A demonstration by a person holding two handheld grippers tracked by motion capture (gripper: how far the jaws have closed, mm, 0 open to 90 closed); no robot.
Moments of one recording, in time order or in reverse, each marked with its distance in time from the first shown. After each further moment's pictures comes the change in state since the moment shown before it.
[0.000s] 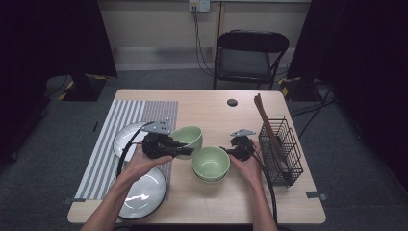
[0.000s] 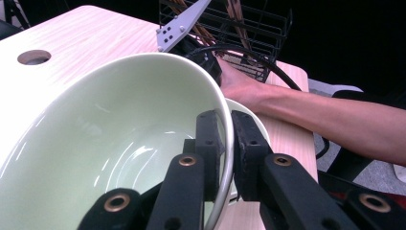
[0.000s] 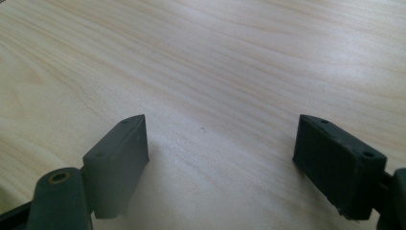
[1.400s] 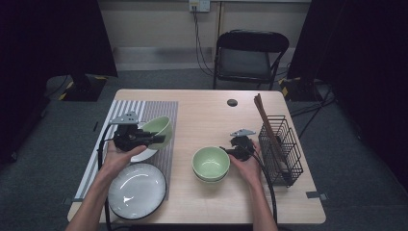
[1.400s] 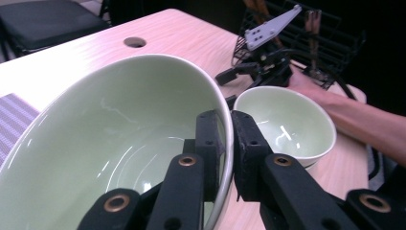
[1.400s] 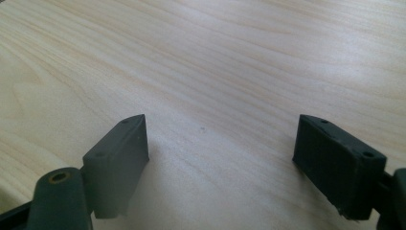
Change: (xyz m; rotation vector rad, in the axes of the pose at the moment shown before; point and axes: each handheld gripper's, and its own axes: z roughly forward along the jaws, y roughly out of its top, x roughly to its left) left arm 0.036 -0.032 -0.065 -0.056 0.213 -0.120; right arm 0.000 0.000 0.000 0.000 -0.001 -0.002
